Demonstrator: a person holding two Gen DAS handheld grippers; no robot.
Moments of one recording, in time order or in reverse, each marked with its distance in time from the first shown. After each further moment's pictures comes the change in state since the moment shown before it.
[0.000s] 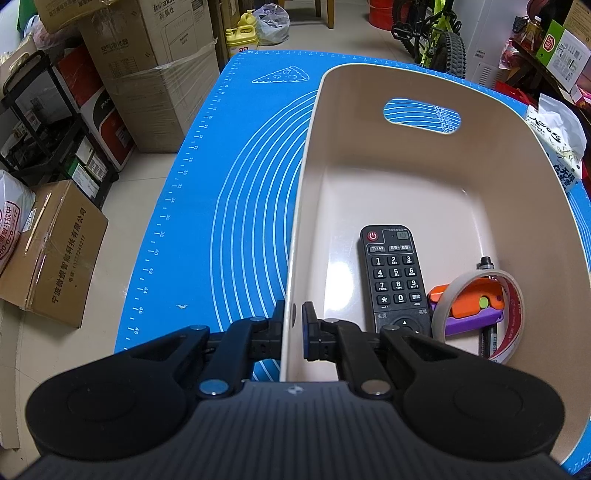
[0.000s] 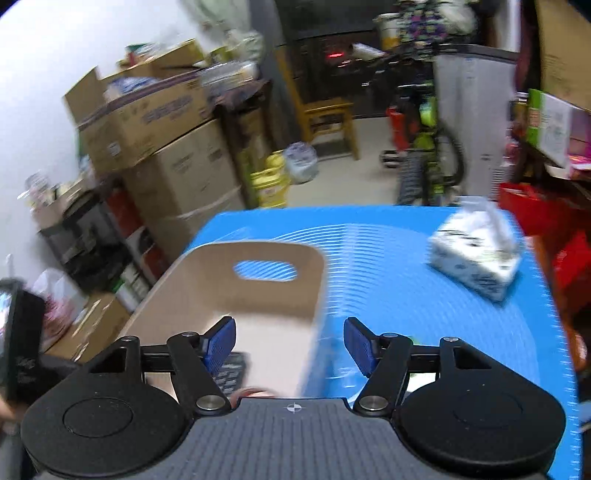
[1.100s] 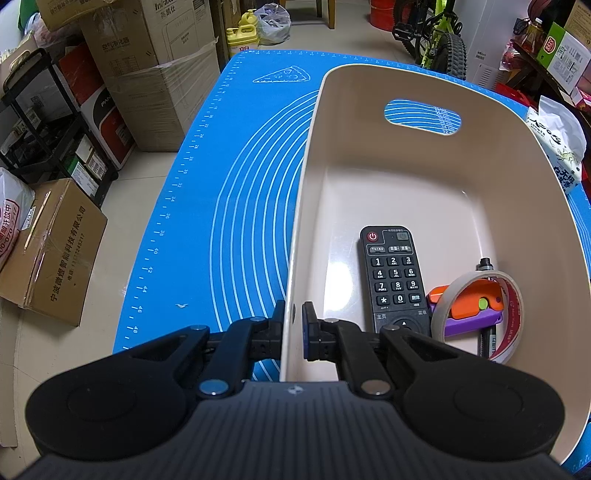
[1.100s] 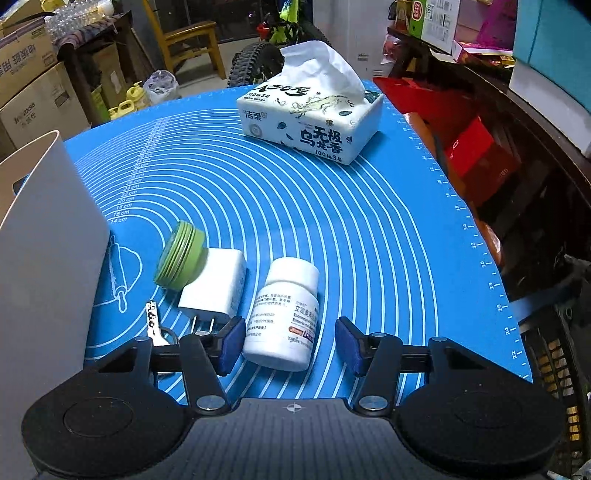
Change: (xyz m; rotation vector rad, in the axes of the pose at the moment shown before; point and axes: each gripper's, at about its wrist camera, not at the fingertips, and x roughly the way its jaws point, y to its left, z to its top) left arm 0.000 0.000 -0.001 -0.006 0.001 0.002; right arm 0.089 -0.129 -0.068 0.163 0.252 -0.344
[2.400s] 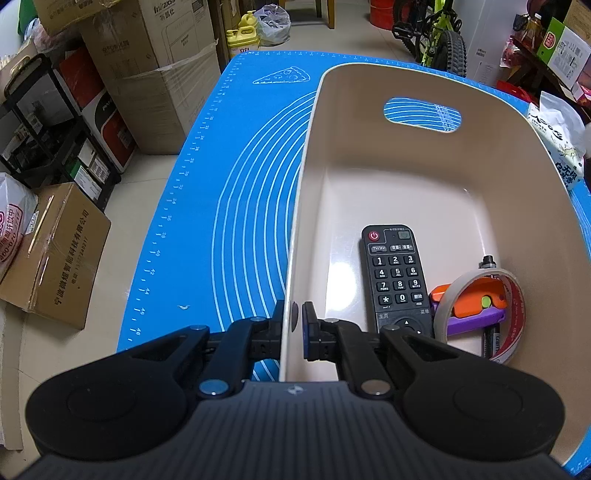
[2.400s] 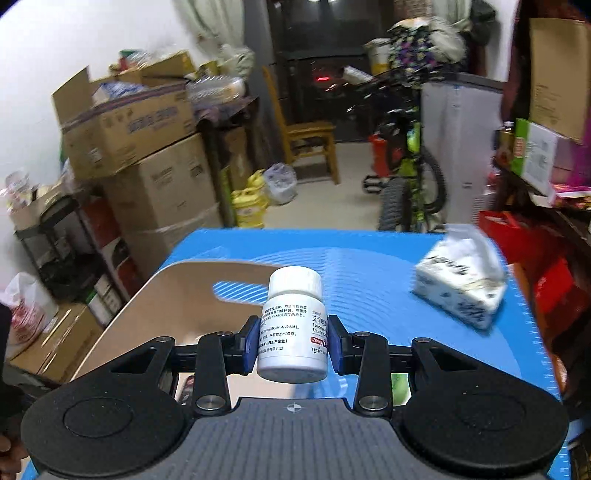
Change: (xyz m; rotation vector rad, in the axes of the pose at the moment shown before) left arm 0.001 -0.002 0.000 0.012 -0.001 0.016; right arm -0.122 0.126 0.024 -0.212 -0.328 0.281
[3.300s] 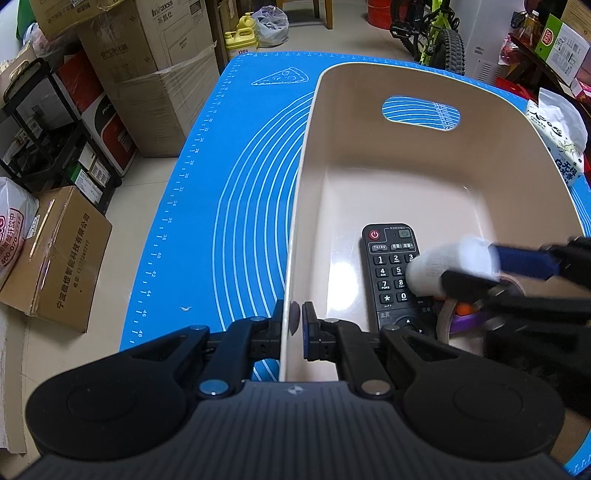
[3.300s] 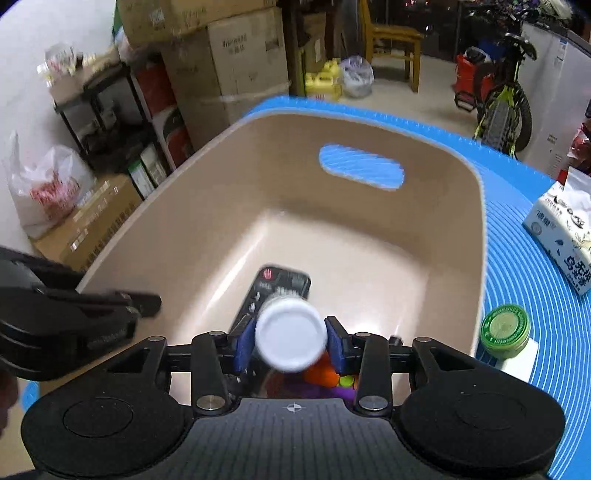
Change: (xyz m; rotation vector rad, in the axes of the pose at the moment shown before) left arm 0.000 0.000 0.000 0.010 -0.004 0.004; right arm 0.061 0.076 -0.029 -0.176 0.352 0.141
